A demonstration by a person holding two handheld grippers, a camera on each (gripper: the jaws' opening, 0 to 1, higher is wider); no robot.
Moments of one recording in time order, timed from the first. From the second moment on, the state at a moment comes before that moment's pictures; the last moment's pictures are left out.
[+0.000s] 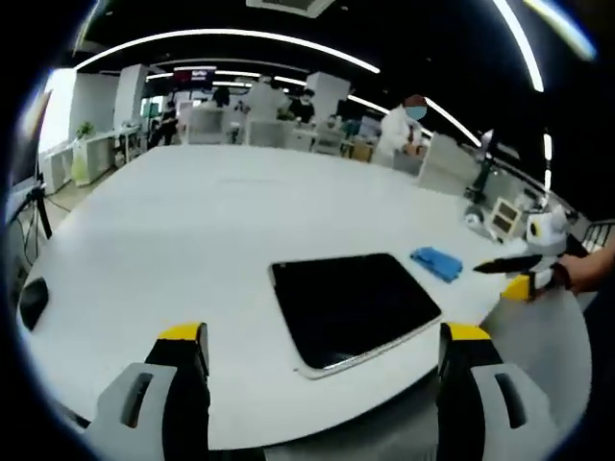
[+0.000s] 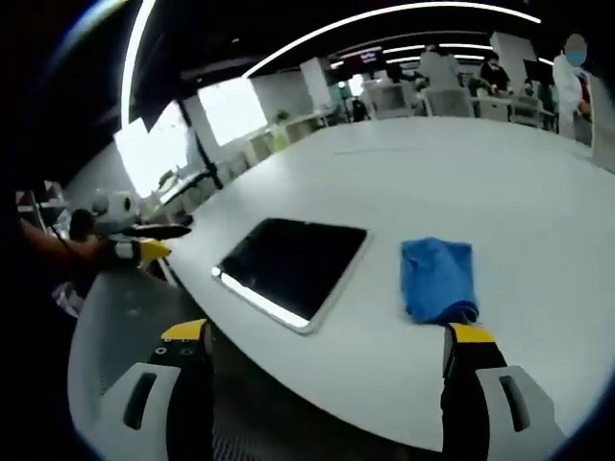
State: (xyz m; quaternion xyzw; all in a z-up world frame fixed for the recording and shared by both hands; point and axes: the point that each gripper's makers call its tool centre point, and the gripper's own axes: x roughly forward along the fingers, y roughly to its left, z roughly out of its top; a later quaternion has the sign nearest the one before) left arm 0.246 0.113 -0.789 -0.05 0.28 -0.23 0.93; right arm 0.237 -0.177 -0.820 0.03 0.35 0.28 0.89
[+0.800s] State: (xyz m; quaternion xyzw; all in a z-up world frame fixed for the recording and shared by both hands) left arm 0.258 0.286 -0.757 0.03 0.26 -0.23 0.94; right arm 0.256 -0.287 -0.778 -0.02 0.36 0.16 0.92
